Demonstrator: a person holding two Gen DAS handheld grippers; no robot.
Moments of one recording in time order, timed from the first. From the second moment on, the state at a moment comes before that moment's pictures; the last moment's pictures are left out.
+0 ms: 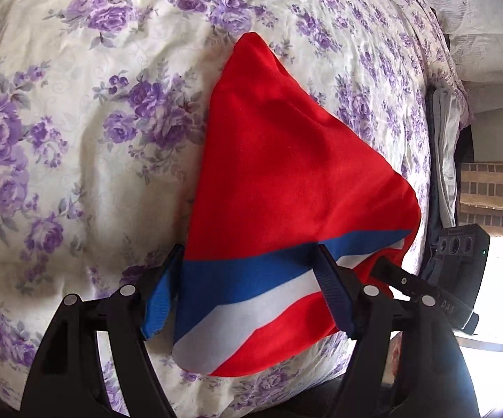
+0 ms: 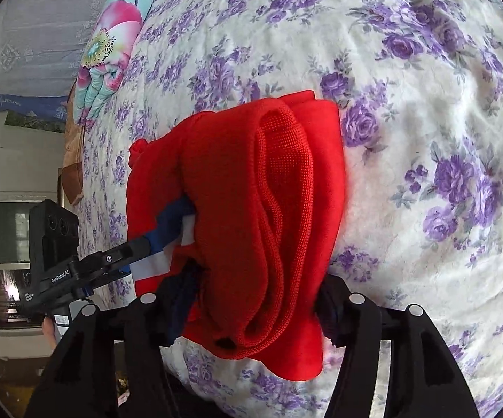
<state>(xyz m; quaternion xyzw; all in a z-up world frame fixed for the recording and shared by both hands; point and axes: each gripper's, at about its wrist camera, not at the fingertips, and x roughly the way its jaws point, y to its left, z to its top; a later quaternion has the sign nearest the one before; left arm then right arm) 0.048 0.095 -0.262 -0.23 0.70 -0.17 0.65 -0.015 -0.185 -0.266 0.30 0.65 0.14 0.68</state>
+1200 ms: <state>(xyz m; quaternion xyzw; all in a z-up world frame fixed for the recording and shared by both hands) 0.398 -0.035 -0.201 -0.11 0.63 -0.17 0.75 0.335 -0.255 -0.235 0.18 0.56 0.08 0.80</state>
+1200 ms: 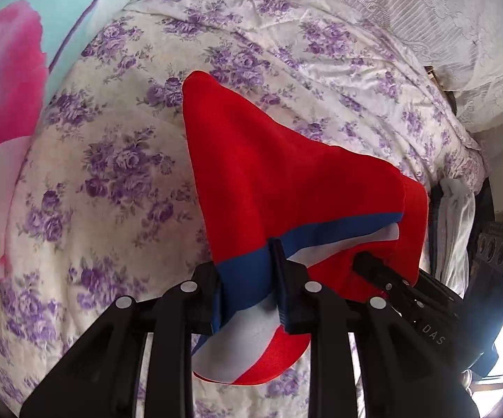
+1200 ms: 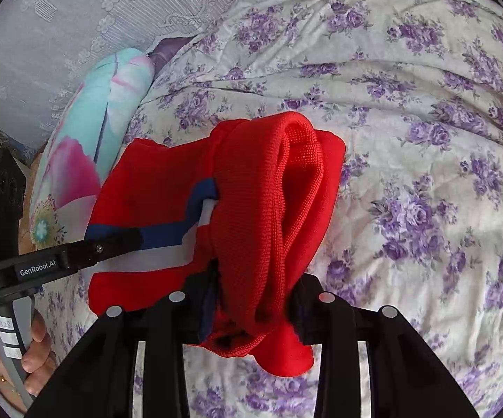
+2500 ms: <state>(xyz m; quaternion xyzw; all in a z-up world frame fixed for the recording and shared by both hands) 0.006 0.009 0.012 -0.01 0.48 -0.08 0.87 -0.025 -0.215 -0.032 0.05 0.46 -0.07 0.88</state>
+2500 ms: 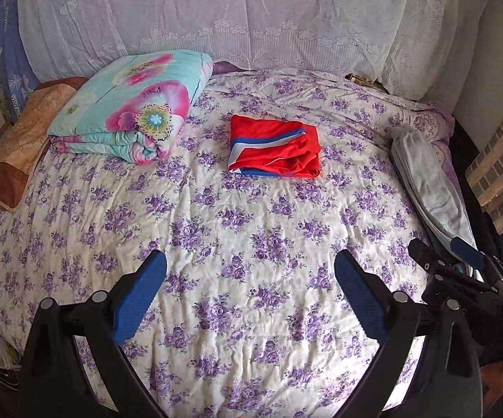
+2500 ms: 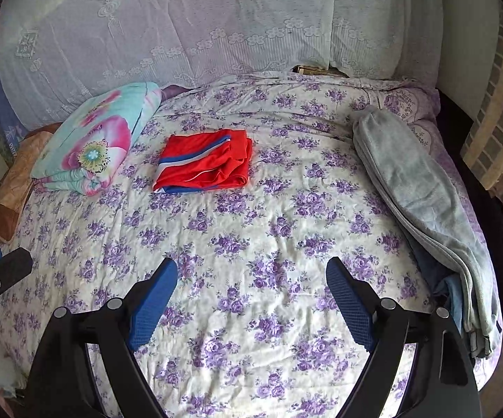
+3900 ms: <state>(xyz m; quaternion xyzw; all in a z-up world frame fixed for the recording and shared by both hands) 0.006 -0.002 0.015 0.01 0.48 -0.07 0.88 -0.029 -0.199 -0.035 0.04 0.47 -0.04 0.88</state>
